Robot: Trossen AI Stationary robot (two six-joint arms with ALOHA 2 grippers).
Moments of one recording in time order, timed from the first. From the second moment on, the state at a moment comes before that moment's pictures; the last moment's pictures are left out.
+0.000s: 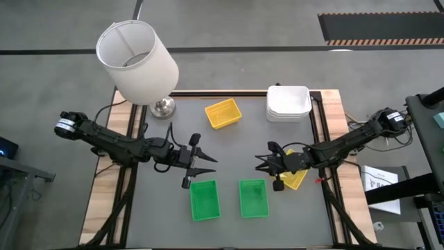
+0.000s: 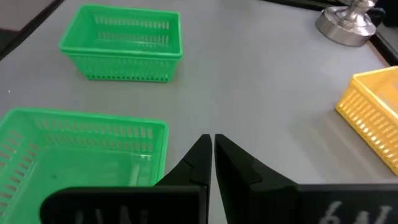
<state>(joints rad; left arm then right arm) -0.25 1.20 0.71 0.52 -0.07 0.12 0.34 1.16 0.55 0.06 0.26 0.02</state>
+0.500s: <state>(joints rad) -0.26 1.42 0.80 0.75 -0.07 0.10 0.23 1.07 0.47 0.24 0.10 -0.23</state>
